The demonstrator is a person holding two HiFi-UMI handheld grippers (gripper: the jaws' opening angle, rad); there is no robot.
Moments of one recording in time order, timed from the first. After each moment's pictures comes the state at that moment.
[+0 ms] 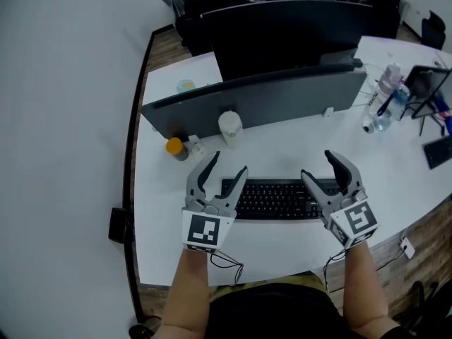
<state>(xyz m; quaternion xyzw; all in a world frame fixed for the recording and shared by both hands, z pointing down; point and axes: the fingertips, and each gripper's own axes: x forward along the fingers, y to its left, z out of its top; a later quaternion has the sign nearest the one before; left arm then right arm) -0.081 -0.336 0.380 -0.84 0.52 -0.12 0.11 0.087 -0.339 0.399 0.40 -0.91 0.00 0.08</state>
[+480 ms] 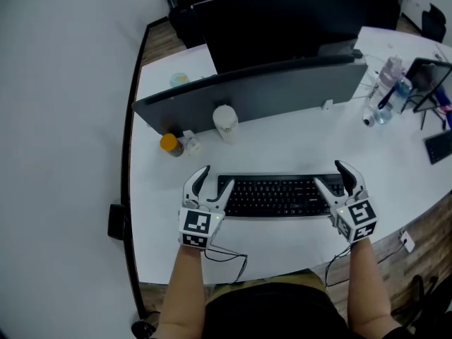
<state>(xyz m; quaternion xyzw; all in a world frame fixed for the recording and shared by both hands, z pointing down) -0.120 -0.339 0.494 -0.83 0.52 -0.21 -0.01 0.144 -0.349 0.496 0.43 -0.88 0.07 0.16</state>
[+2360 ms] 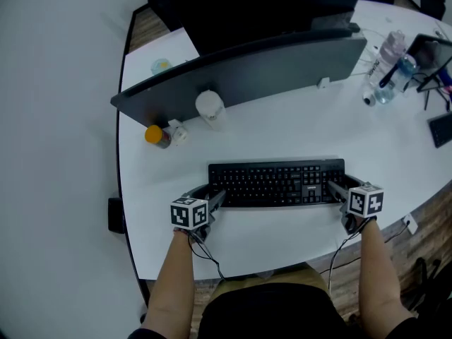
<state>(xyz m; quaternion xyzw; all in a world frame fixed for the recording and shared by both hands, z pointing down) -0.140 -0.302 0.669 -0.77 0.45 -0.26 -0.37 0.241 -0.325 0.681 0.45 -0.77 0.40 0.22</state>
